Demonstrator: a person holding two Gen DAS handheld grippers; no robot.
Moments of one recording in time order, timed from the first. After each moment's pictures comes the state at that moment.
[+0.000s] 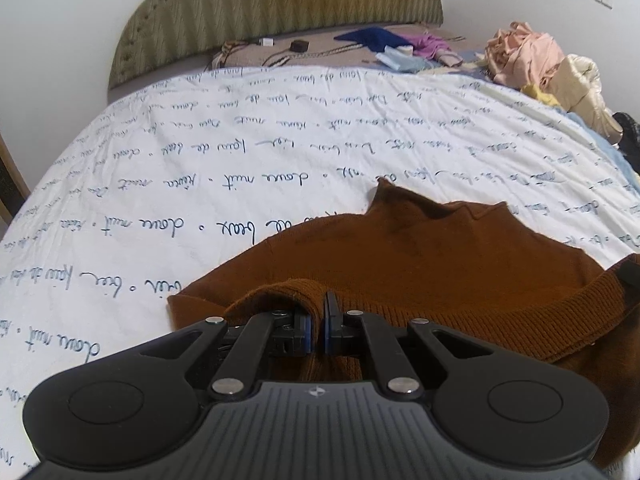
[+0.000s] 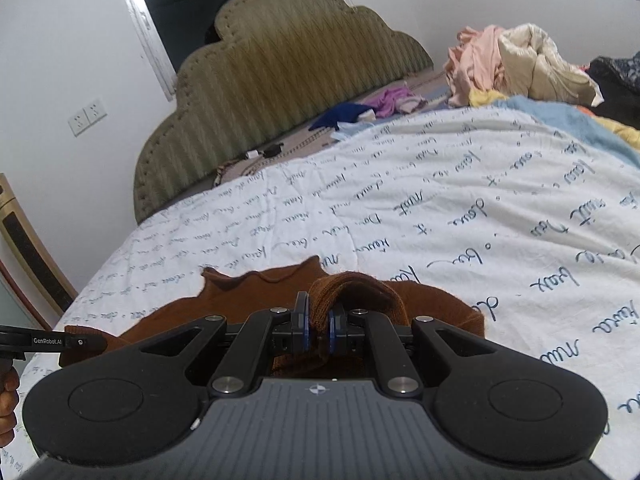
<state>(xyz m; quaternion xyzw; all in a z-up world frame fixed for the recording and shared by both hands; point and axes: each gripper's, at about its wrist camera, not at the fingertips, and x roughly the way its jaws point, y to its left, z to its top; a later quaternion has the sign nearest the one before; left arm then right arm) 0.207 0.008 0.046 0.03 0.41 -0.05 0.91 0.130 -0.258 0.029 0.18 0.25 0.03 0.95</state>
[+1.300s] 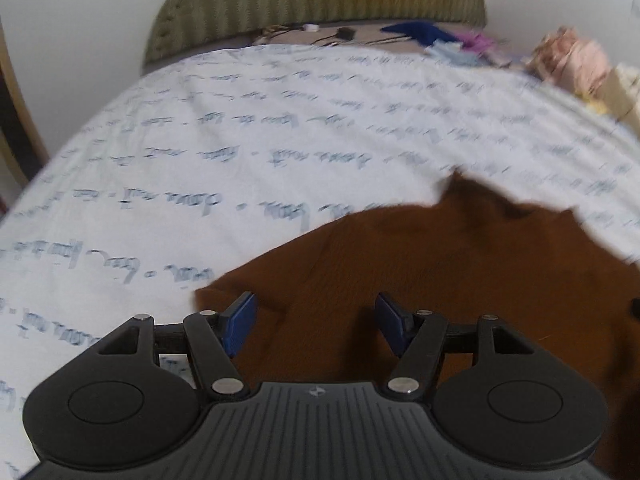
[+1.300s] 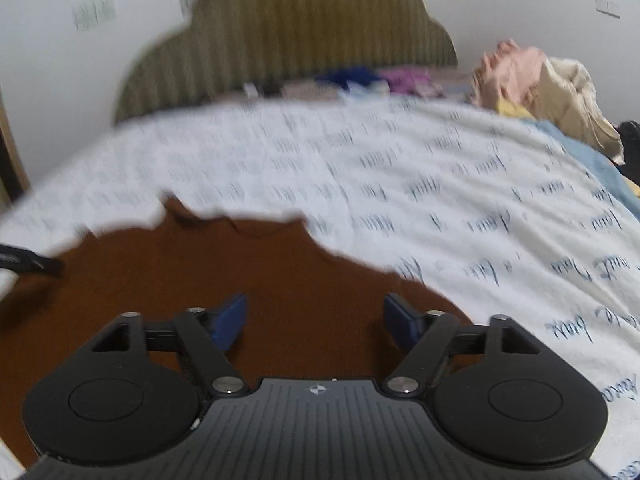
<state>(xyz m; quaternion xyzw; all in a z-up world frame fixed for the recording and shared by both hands) 0.230 0.035 0.005 0.03 0.41 0.02 0.91 0.186 -0.229 -0.002 0.02 0.33 0.01 0.94</state>
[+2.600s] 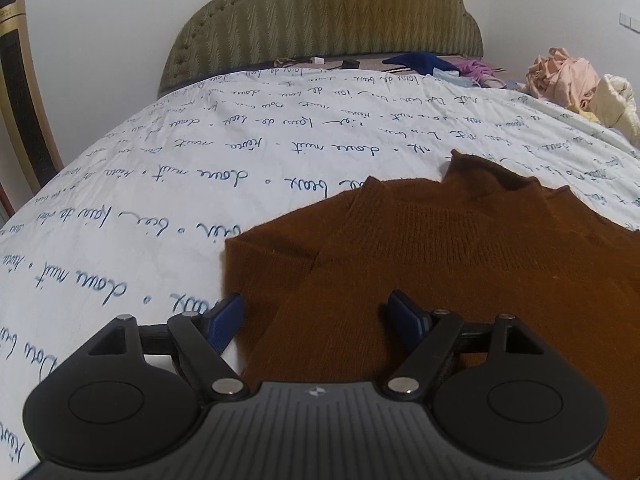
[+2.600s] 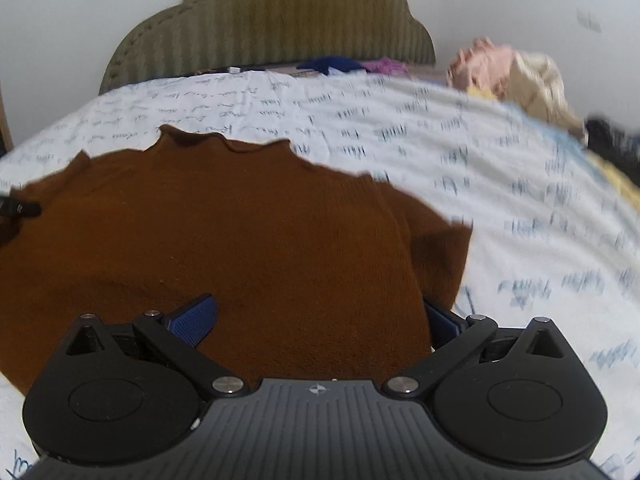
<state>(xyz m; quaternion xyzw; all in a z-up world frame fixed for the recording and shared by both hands) 0.166 0.054 -0.017 0.02 0.34 0.01 0.94 0.106 -0.222 -0.038 0.01 0.32 -0.01 0.95</state>
